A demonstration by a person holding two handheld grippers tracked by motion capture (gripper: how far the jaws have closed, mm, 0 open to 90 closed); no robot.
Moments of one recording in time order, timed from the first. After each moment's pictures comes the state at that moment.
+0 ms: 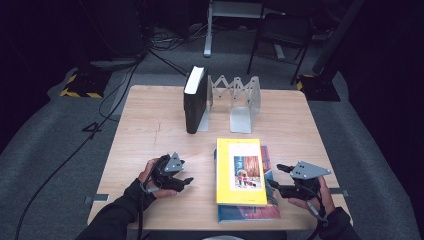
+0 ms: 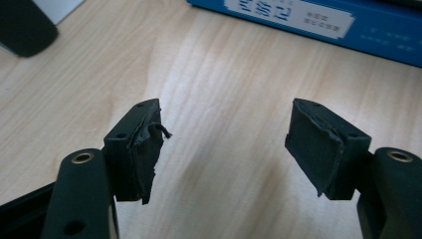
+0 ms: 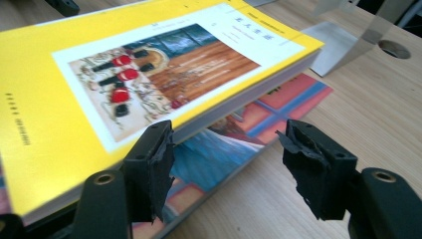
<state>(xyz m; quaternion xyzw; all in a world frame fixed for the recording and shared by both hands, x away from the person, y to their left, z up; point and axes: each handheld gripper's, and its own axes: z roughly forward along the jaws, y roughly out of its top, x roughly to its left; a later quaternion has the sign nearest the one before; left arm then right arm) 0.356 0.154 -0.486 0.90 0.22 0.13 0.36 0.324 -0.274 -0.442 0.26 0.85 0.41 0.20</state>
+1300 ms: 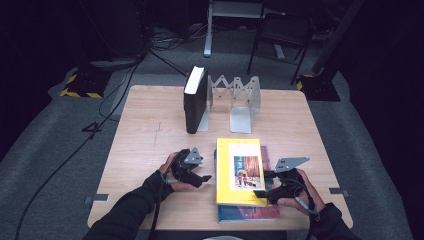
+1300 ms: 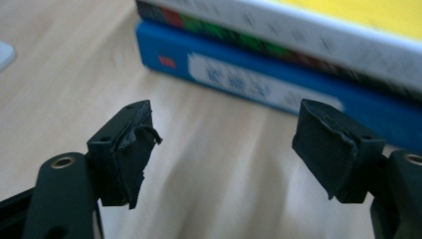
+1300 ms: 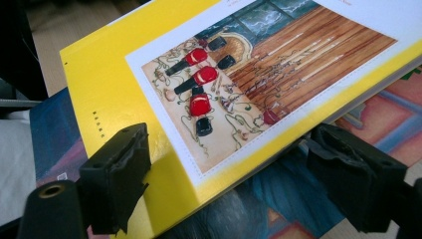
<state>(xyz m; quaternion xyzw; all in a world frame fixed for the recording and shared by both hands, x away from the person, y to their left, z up) 0.398 0.098 -0.485 0.89 0.21 0.09 0.39 0.341 -0.240 -0.448 0.27 0.88 0.39 0.03</state>
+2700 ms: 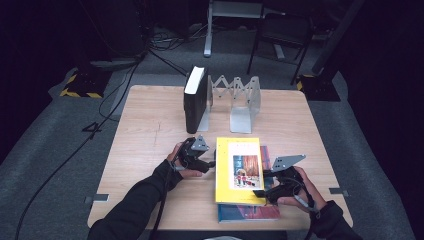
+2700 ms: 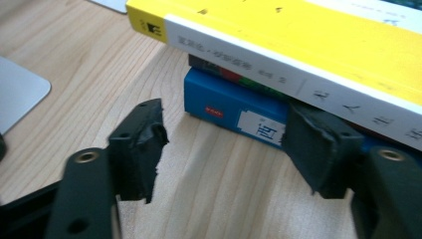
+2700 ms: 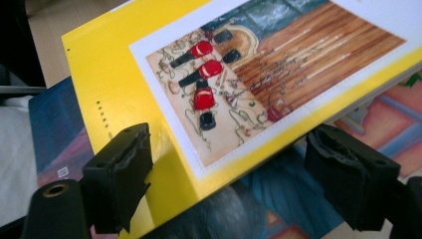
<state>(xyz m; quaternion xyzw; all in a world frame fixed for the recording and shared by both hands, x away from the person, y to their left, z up) 0.421 0.086 -0.481 0.89 0.21 0.11 0.39 0.344 -0.235 -0.441 0.26 0.90 0.36 0.02</state>
